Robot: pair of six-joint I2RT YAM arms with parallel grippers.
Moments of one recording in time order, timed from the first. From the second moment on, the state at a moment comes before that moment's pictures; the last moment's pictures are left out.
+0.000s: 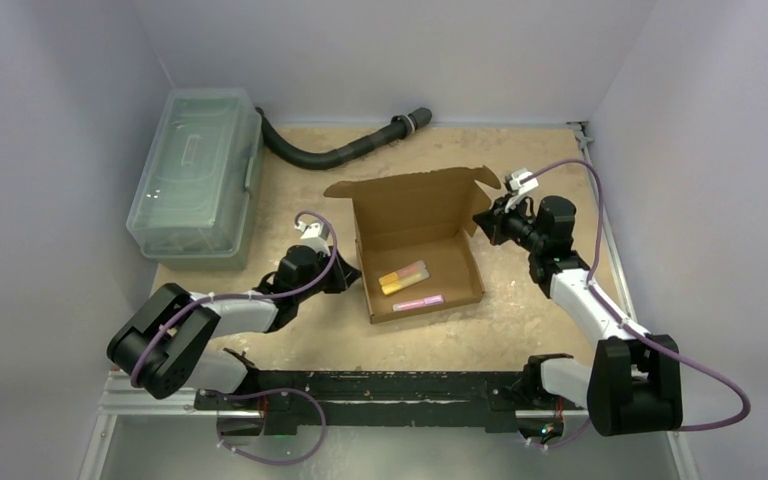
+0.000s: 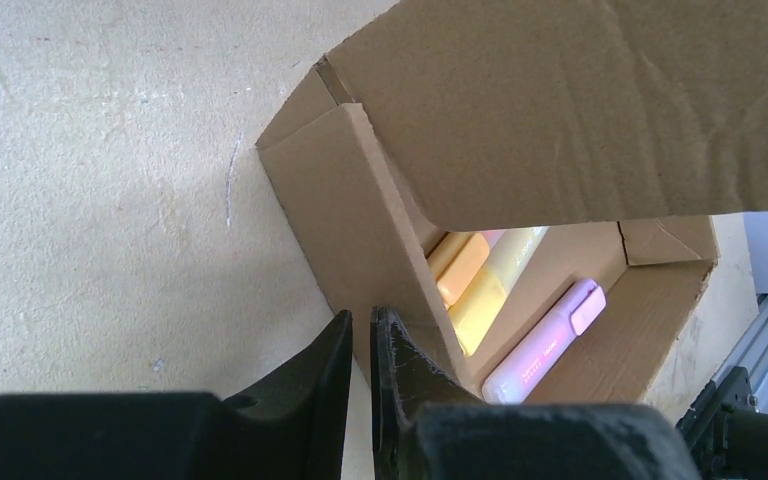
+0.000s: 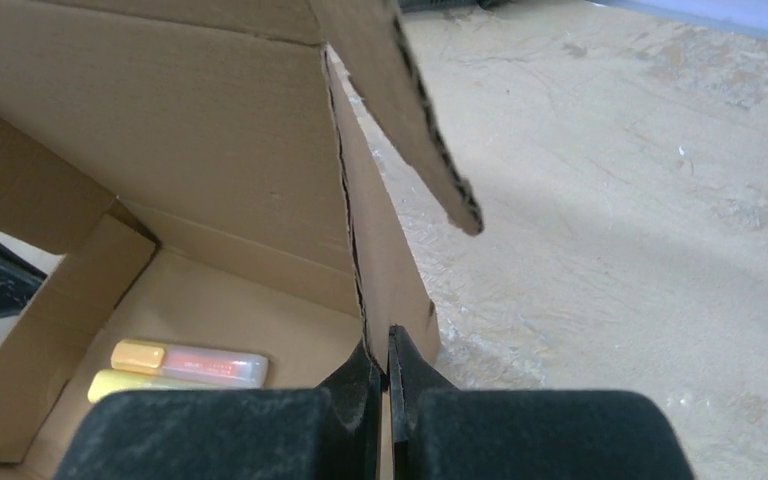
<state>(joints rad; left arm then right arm) -0.59 1.38 0.33 0.58 0.09 -0.70 0.08 1.16 0.59 0.25 -0.55 -0.01</state>
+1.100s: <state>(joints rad) -0.58 1.45 0.33 0.68 0.16 -0.73 0.13 1.16 0.60 0.25 -0.43 0.15</state>
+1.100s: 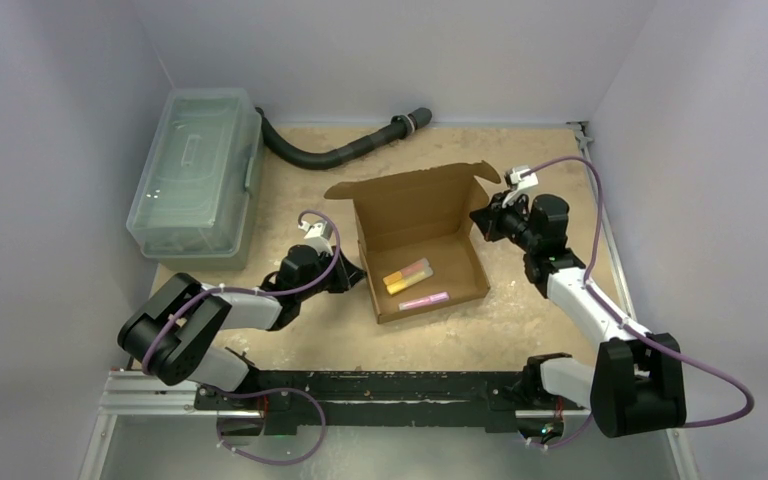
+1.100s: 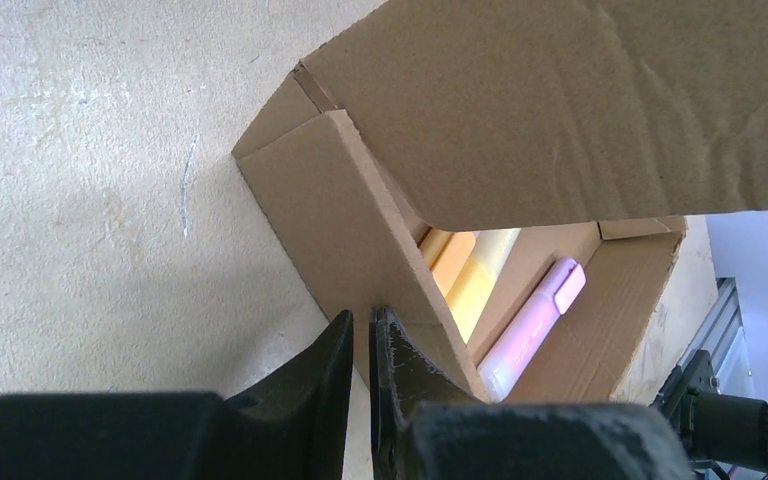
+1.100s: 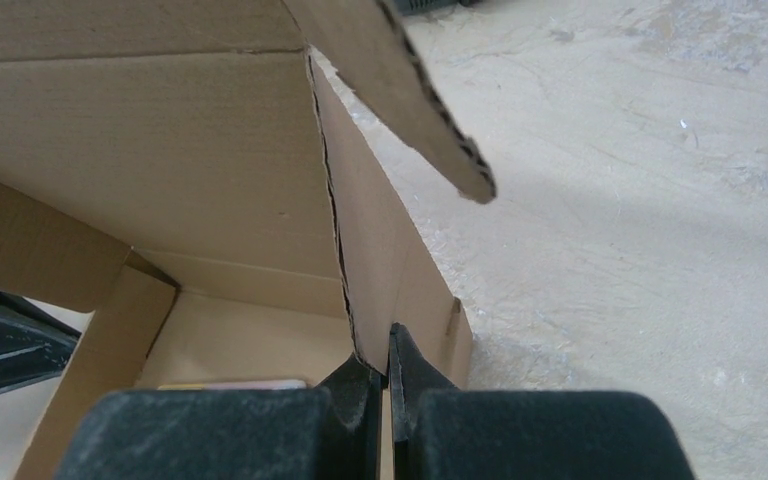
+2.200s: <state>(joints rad) -0.58 1.29 0.33 0.62 0.18 -0.75 0.19 1.25 0.71 -0.04 -0.31 -0.03</state>
